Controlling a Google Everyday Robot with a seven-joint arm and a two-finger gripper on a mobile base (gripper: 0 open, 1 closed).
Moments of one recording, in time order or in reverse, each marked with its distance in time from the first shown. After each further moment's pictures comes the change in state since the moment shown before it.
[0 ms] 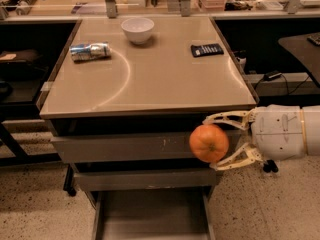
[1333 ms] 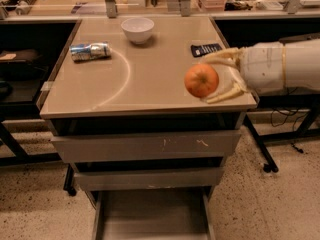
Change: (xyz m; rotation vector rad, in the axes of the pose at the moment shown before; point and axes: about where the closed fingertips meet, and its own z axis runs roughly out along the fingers) arm 0.039 -0.129 0.020 0.090 -0.042 0.086
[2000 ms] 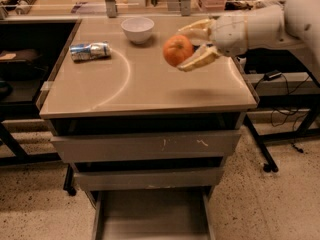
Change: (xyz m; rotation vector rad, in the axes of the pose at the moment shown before) arm 0.020 -0.085 0.069 -0.074 -0.098 0.119
